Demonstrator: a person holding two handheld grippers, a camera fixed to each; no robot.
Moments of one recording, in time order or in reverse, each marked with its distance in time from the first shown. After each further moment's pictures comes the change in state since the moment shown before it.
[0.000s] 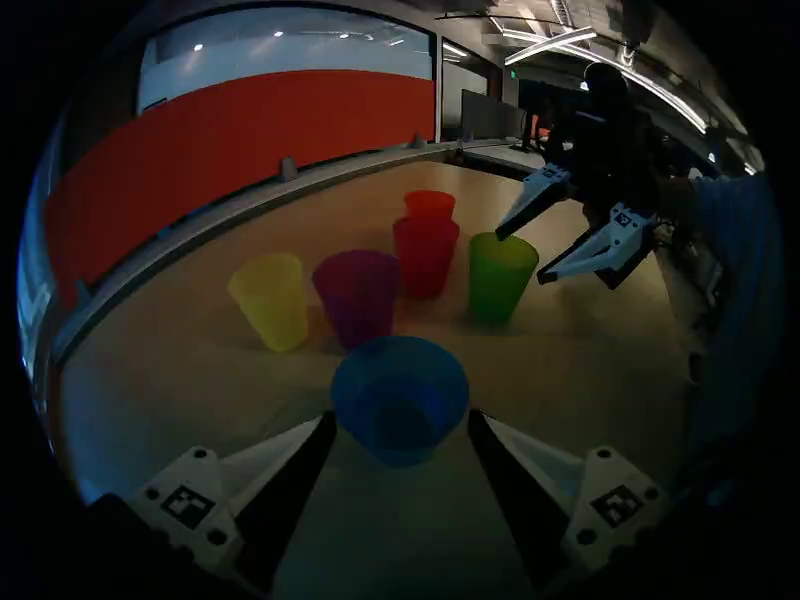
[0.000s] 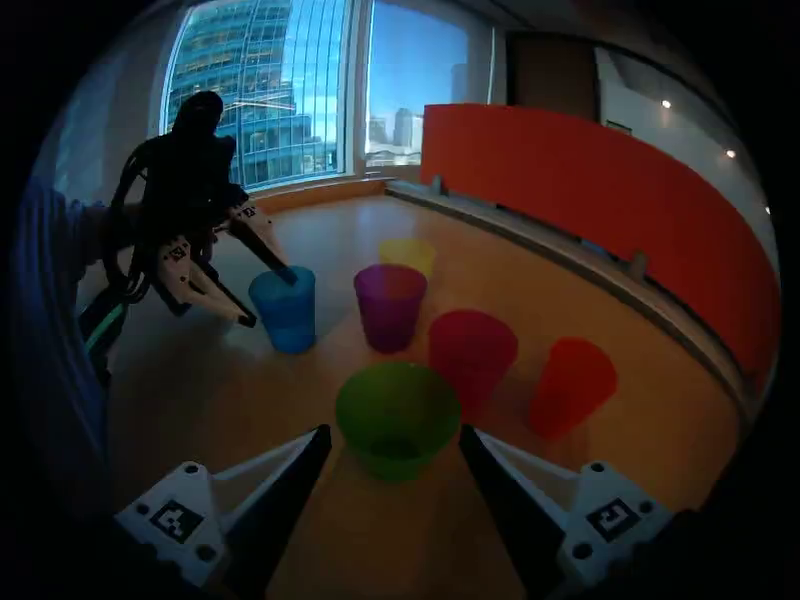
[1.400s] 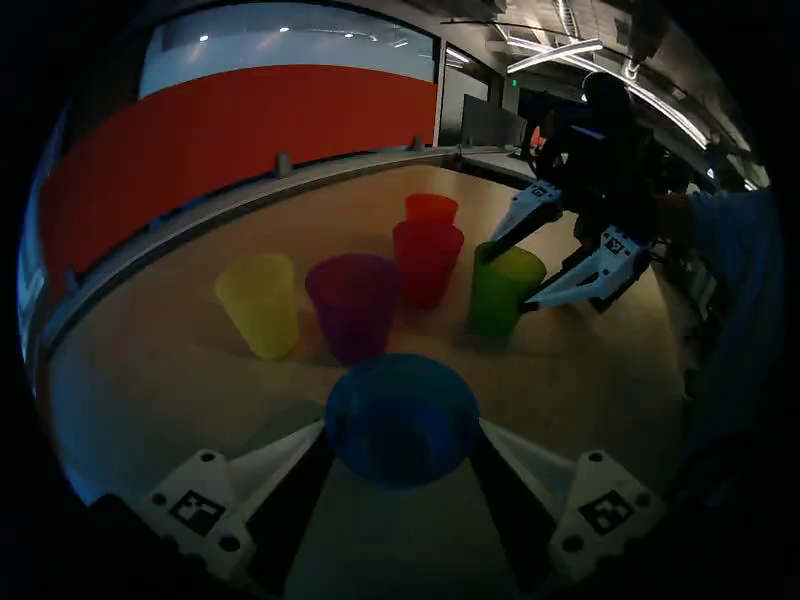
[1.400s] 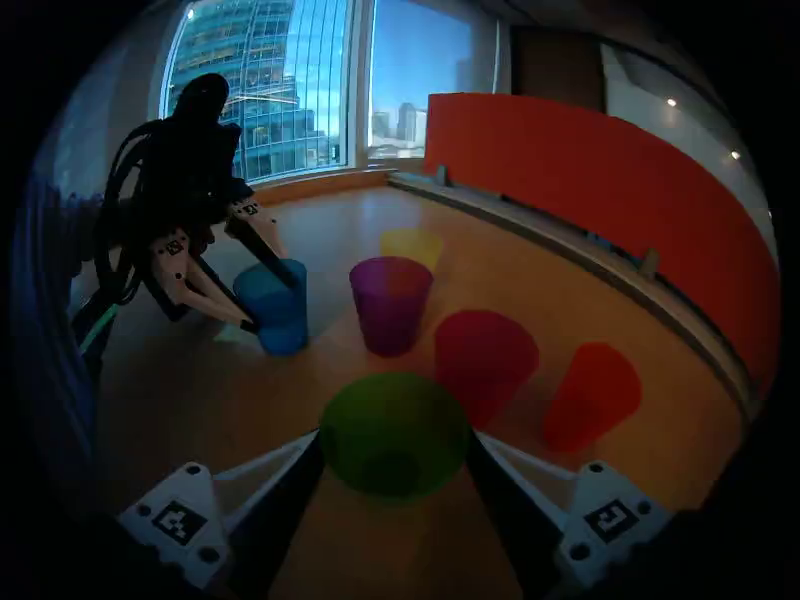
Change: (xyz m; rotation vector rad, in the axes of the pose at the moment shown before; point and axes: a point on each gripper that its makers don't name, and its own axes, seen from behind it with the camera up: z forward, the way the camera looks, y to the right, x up) left arm 0.007 -0.002 0.018 -0.037 0.014 -0.042; right arm 0.001 0.001 0.029 0.009 -0.015 -0.004
